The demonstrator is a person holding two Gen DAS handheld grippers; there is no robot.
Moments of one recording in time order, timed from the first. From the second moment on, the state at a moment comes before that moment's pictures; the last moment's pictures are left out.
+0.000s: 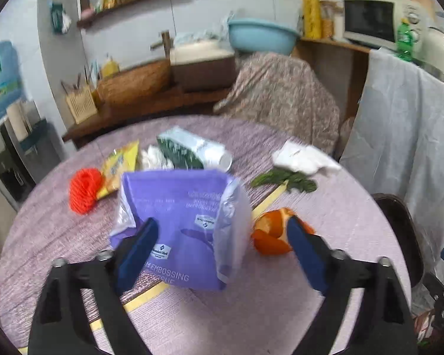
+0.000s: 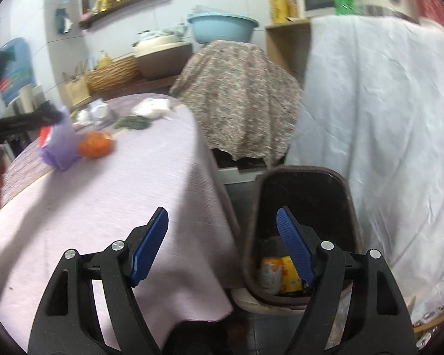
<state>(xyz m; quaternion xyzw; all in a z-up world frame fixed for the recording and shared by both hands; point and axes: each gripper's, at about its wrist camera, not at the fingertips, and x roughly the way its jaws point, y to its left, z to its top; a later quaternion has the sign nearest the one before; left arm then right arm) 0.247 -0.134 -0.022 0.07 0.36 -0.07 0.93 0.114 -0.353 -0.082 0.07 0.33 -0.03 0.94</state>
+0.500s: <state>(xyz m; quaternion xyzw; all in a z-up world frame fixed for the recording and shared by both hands) 0.204 -0.042 -0.013 -0.05 0.36 -0.11 0.93 0.179 -0.242 -0.045 -0.01 0.32 0.16 0.93</state>
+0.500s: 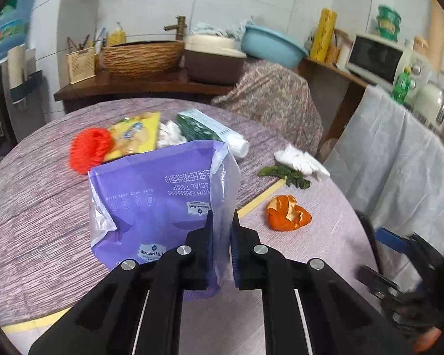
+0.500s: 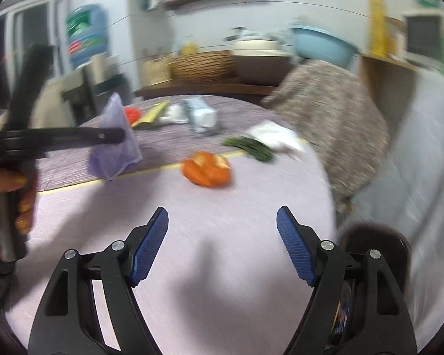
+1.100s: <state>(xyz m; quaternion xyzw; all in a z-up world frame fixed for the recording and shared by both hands) 0.173 -0.003 -0.008 -0.10 0.33 -0.11 0.93 0.282 -0.159 -0.086 -0.18 0.39 0.13 0.89</state>
